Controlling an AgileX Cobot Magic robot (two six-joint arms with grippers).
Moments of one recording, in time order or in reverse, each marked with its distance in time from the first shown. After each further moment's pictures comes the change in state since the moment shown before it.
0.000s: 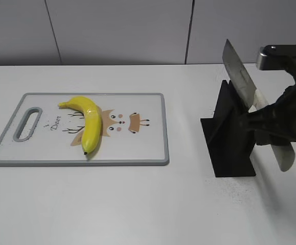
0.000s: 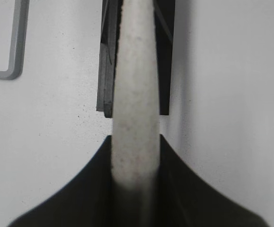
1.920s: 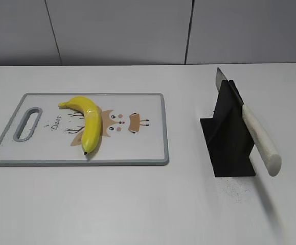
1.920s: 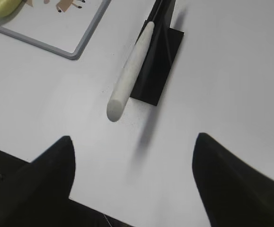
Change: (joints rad) left arm 0.000 0.000 0.000 -0.001 -0.002 0.000; right arm 0.000 -0.706 0.018 0.133 0.348 -0.439
